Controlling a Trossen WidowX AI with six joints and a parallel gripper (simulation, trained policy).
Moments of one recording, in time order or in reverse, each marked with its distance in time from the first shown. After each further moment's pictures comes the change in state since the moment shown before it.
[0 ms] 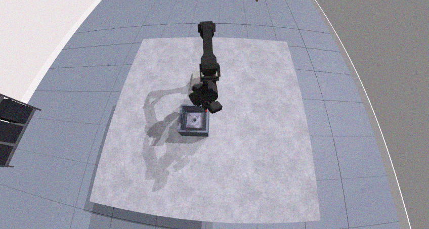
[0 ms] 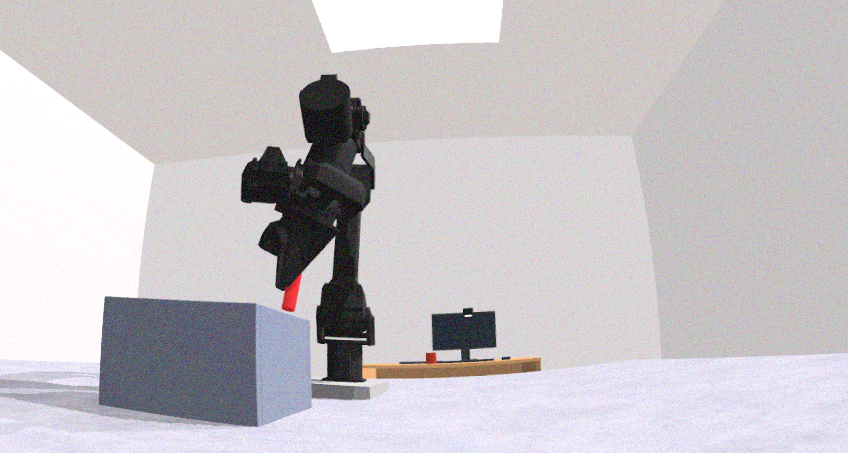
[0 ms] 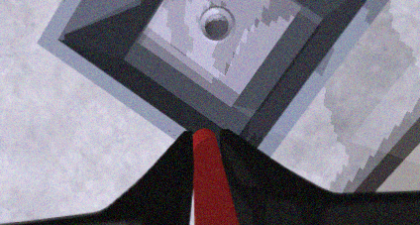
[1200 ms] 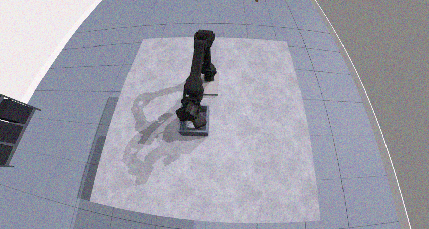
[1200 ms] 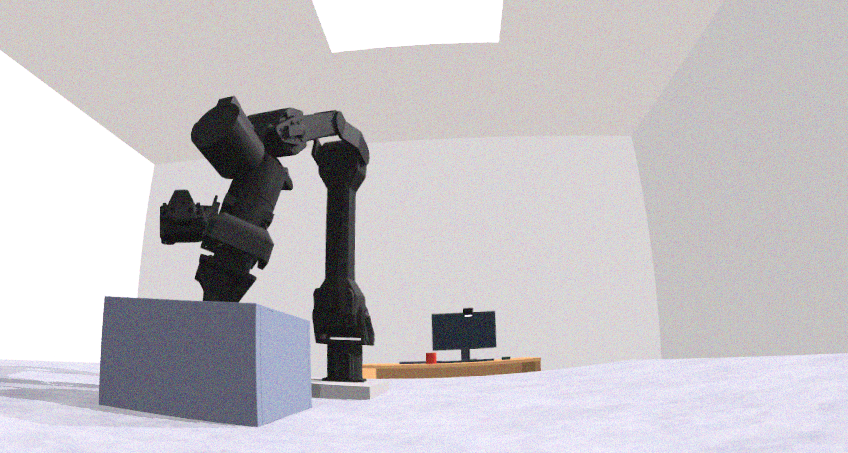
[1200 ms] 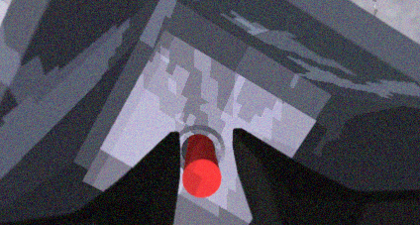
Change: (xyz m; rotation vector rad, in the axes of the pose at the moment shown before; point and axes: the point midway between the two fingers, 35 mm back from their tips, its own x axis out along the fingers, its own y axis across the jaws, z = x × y) arm 0.082 -0.015 0.060 0.049 0.056 -0.106
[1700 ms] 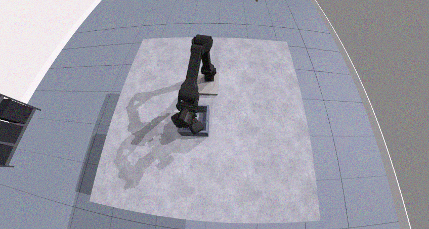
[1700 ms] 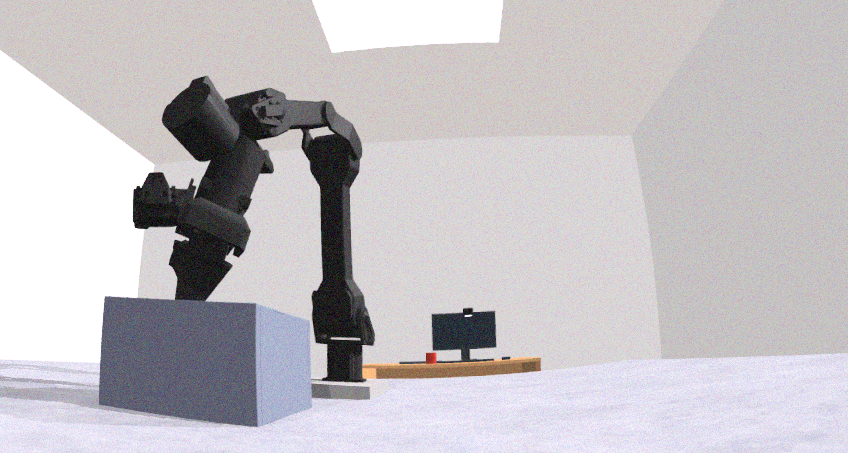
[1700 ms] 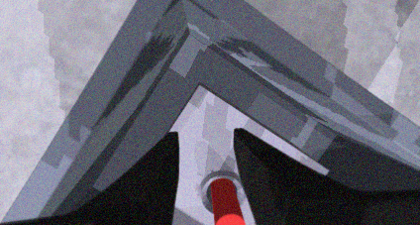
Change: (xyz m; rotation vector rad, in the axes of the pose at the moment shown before) arm 0.001 0.016 0.029 -0.063 0.011 -0.018
